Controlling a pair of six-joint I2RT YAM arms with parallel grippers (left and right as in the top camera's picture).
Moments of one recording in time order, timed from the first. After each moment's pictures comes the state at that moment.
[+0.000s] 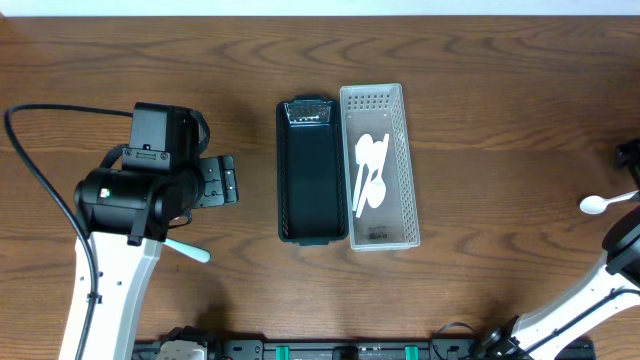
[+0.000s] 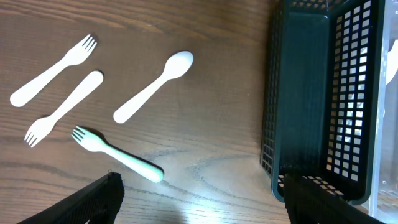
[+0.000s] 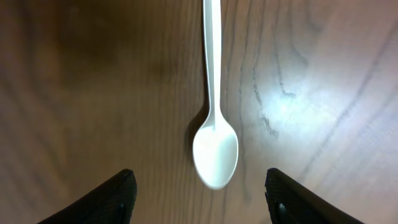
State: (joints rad) left arm -0.15 1.20 1.33 -1.24 -0.04 -0.25; right arm -0.71 2.17 1.85 -1.23 0.05 0.67
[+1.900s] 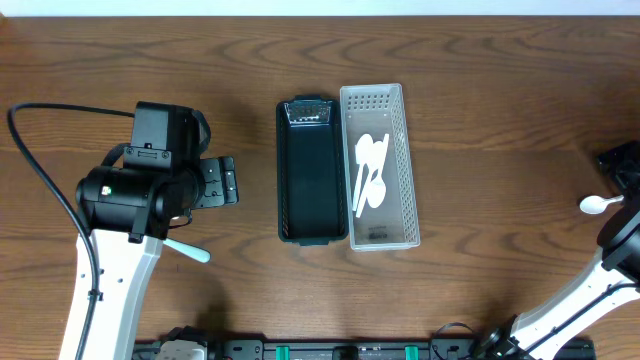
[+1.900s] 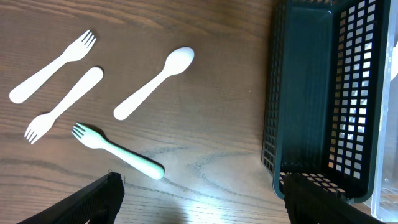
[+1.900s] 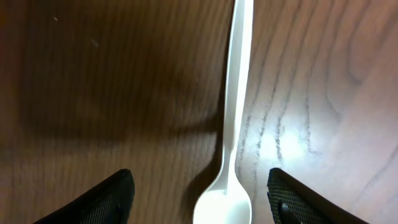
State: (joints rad) left arm -0.15 1.21 1.33 -1.25 -0.04 -0.25; right arm -0.66 2.18 1.69 -0.97 0.18 0.59
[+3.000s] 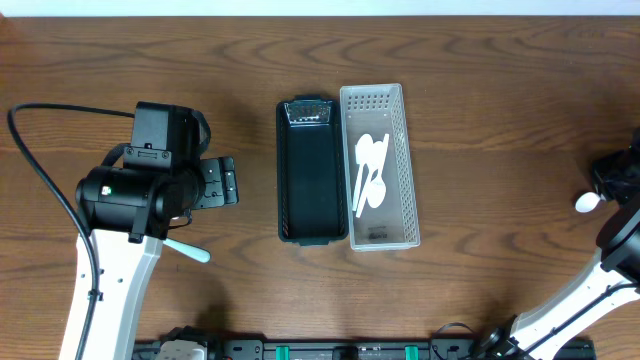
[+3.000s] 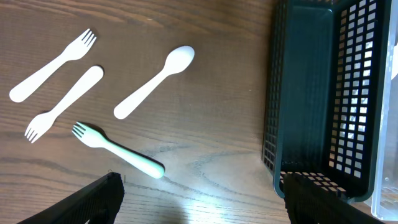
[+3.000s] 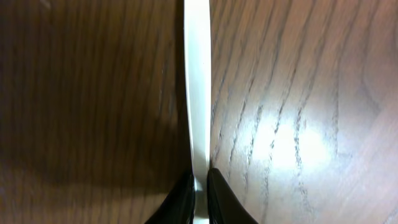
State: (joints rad) left arm -0.15 1.21 1.33 -1.26 -0.04 -0.25; right arm -0.65 2.18 1.56 -0.88 0.17 0.60
